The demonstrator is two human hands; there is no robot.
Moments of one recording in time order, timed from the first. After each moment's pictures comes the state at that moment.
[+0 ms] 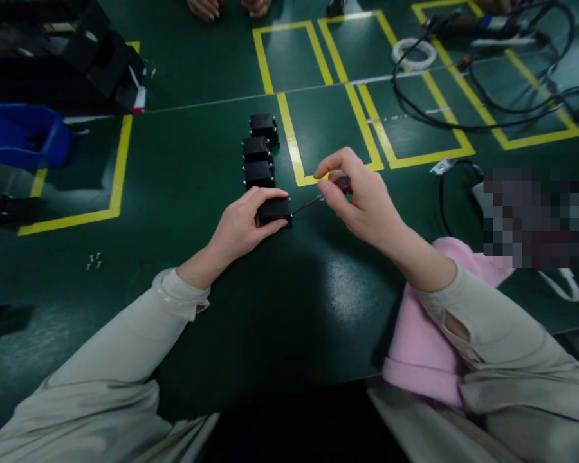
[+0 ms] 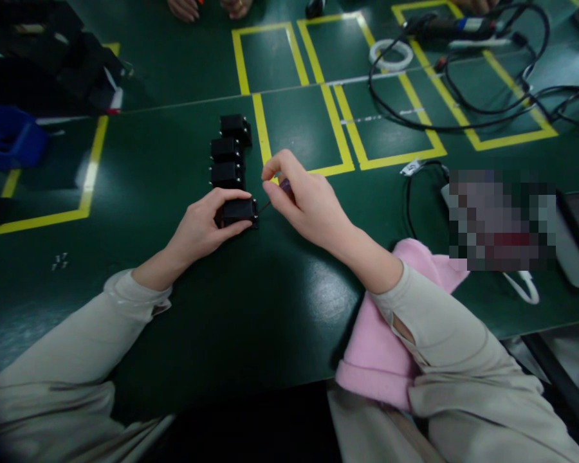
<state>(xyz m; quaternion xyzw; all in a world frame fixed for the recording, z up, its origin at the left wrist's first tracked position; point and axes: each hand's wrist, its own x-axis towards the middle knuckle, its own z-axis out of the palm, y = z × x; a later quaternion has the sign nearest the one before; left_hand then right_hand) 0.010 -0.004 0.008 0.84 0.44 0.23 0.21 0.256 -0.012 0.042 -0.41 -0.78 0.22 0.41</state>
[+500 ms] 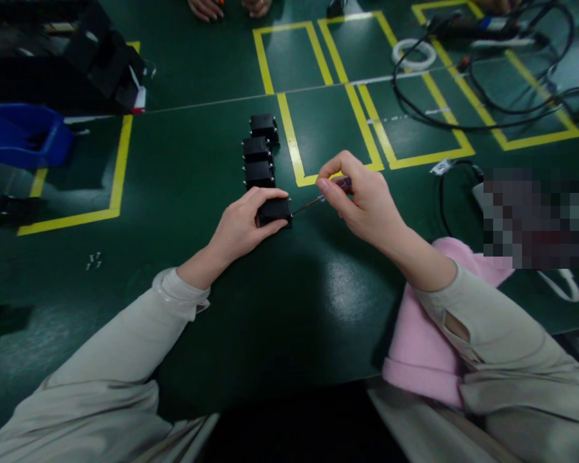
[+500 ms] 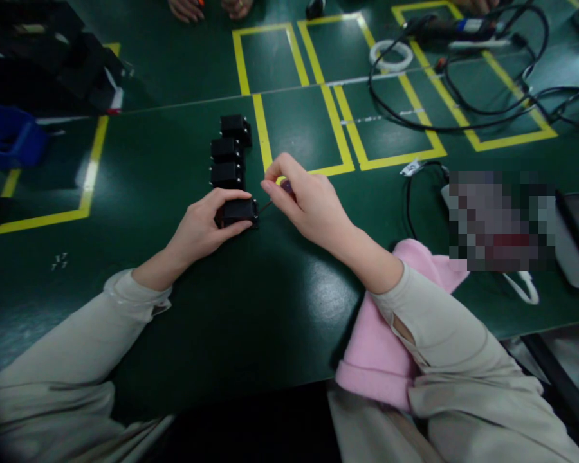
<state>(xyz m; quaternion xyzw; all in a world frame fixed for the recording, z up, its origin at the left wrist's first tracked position) 0.010 -0.004 0.007 0.84 0.44 0.24 0.21 0.256 -0.011 0.040 -0.42 -0.78 0.23 0.41</state>
